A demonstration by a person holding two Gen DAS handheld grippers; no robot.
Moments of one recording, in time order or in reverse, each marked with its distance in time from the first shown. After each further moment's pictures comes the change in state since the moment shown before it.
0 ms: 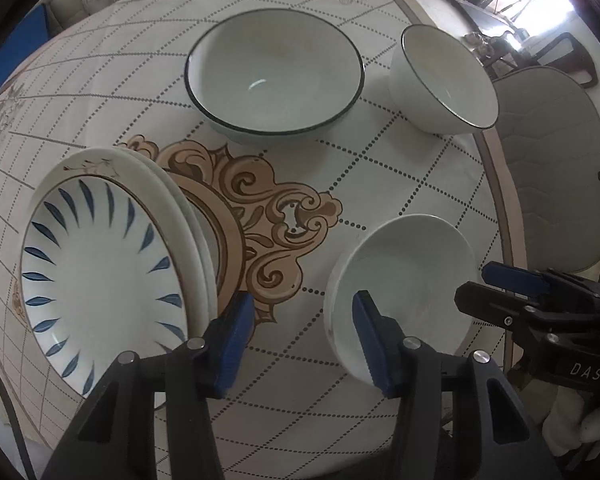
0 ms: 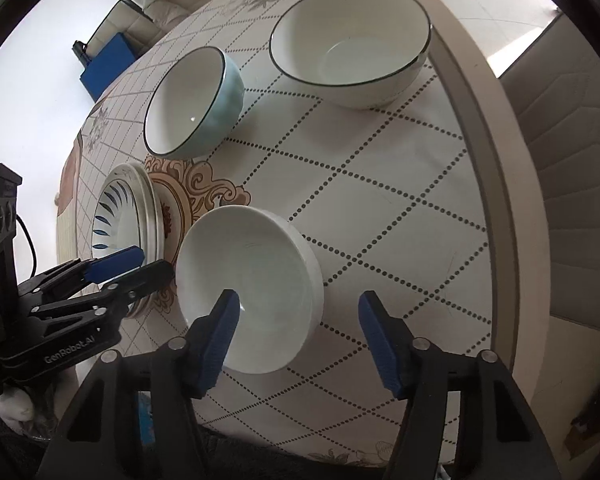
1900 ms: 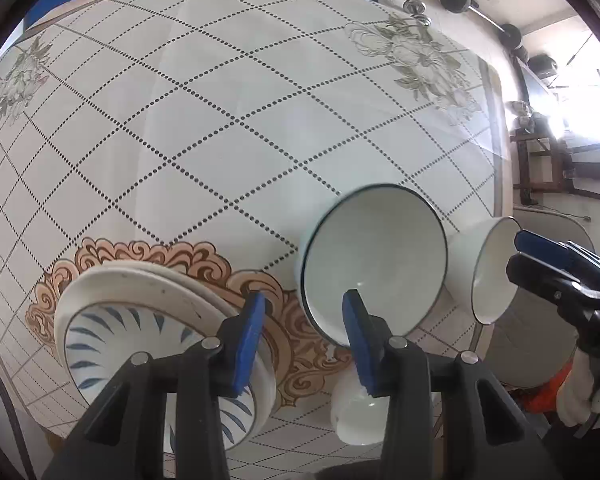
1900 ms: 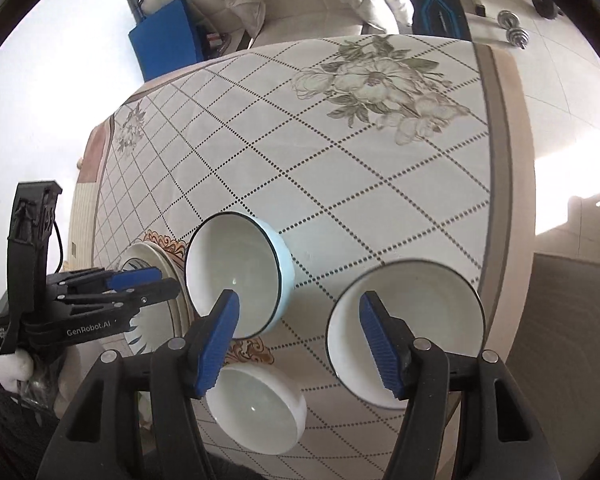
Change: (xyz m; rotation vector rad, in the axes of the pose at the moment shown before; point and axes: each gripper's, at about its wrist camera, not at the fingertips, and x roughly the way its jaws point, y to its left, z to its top) left arm -0.025 0.088 0.123 -0.302 0.087 -0.087; right arm -0.023 0.086 0.210 -0.339 0.091 -0.026
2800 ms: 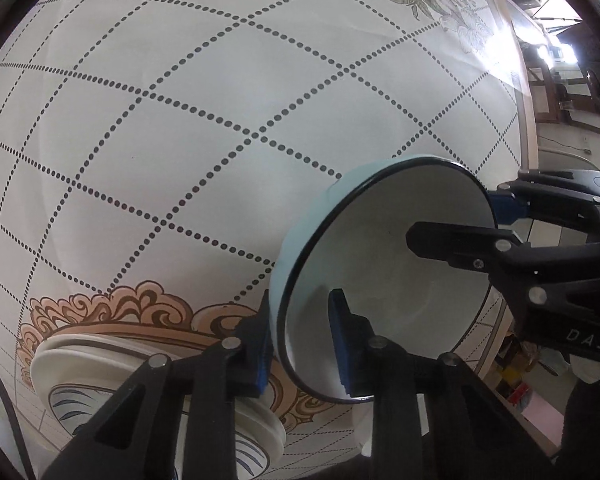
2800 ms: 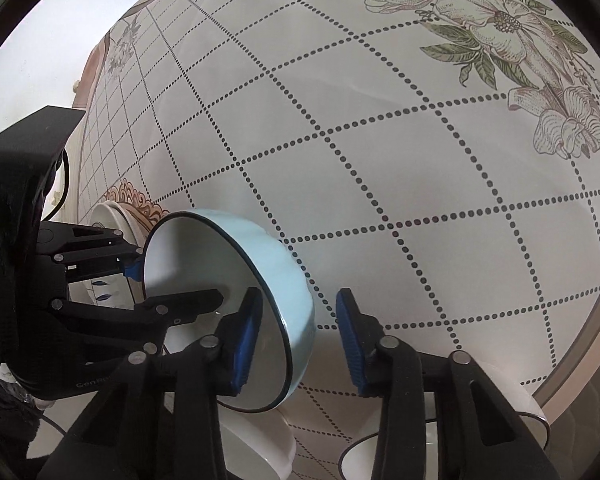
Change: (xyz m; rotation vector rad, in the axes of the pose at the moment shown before) left arm 0.081 -0.027 0.021 0.165 0.179 -0.009; right arm 0.106 0.010 0.038 -0.098 0.251 0.081
